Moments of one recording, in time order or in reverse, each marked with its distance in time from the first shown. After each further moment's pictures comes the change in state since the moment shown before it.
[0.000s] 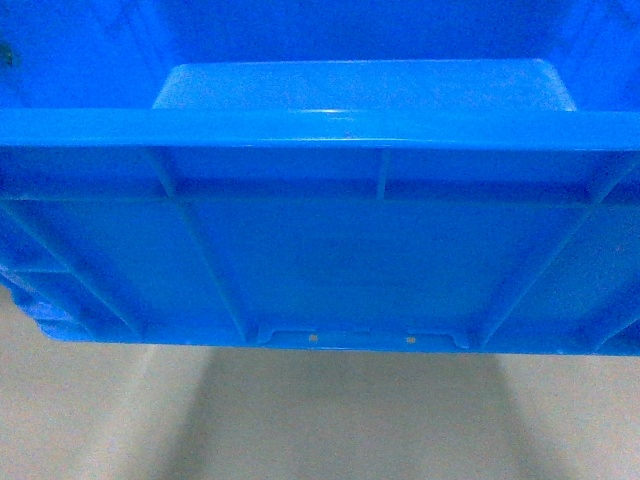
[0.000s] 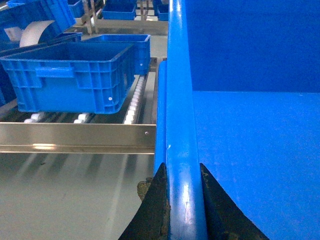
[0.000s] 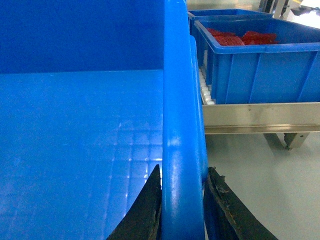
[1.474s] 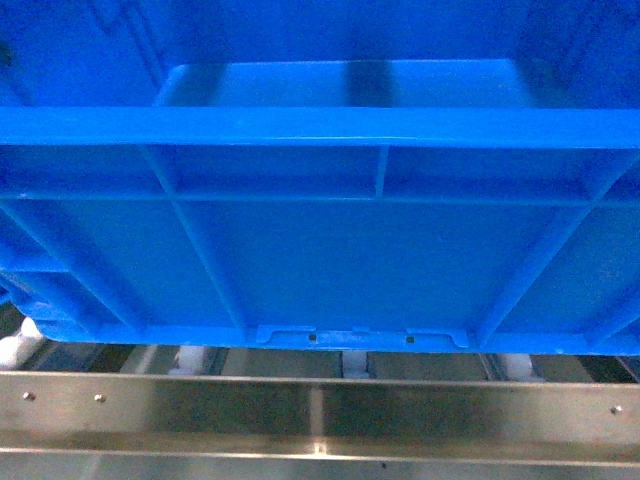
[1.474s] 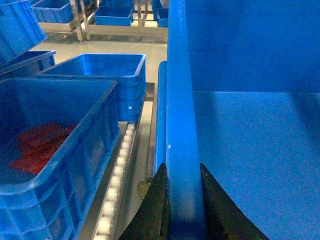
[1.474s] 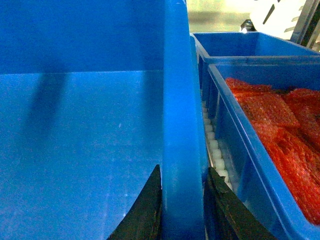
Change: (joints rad) left arm -0.001 0.000 0.000 -0.001 0.000 0.000; right arm 0.000 0.001 0.000 0.001 0.002 -0.003
